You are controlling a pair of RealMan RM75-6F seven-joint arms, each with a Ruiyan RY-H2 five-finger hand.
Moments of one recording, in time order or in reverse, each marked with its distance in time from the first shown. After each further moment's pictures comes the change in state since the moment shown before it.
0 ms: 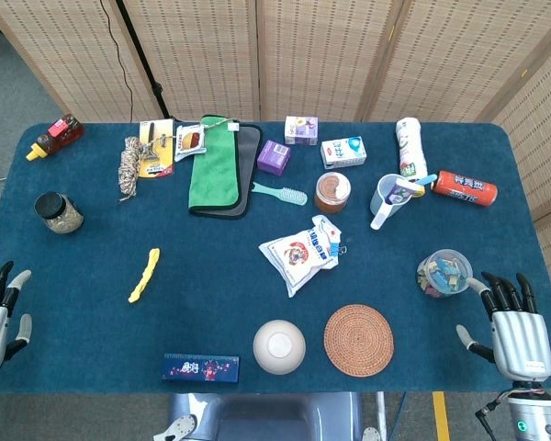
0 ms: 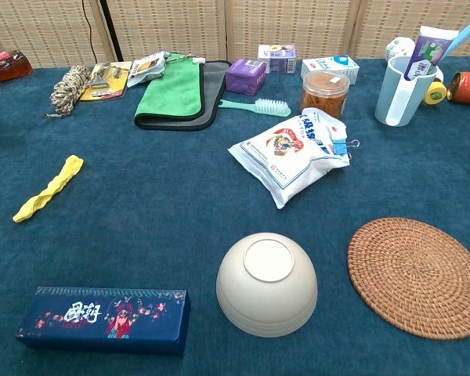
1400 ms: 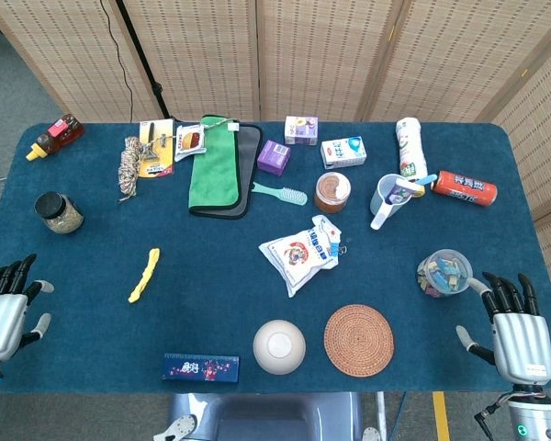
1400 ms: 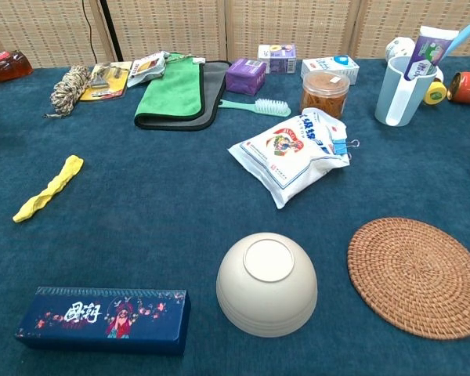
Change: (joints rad) left arm -0.086 0.032 -0.017 -0.023 -0.052 -0.135 0.062; right arm -0.013 0.009 -0.004 -0.036 -0.020 0.027 -0.025
